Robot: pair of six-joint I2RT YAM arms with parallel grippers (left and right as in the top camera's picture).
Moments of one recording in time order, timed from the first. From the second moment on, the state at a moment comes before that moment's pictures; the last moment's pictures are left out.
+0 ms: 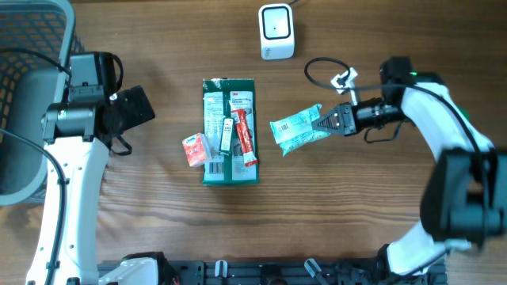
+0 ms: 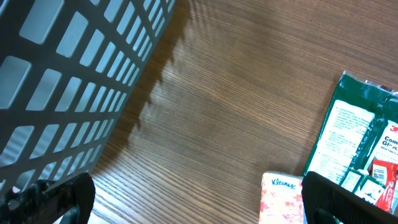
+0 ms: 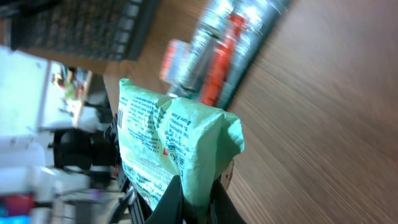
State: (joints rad) left arm 0.06 1.37 1.30 -1.02 -0.22 -0.33; right arm -0.02 1.78 1.24 -1.04 -1.05 -0.57
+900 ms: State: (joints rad) left arm 0.06 1.37 1.30 -1.02 -0.22 -0.33; right arm 0.03 1.54 1.26 -0.94 -0.92 -0.28
